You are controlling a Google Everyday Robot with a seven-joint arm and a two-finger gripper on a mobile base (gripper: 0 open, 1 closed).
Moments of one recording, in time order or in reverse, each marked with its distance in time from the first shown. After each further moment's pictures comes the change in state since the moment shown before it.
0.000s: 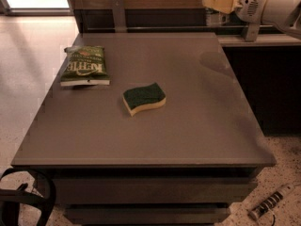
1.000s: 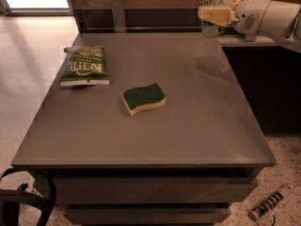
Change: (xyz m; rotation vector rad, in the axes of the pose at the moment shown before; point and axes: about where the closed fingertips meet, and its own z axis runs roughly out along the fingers) arm 0.024 0.024 -0.002 -0.096 -0.016 -0.068
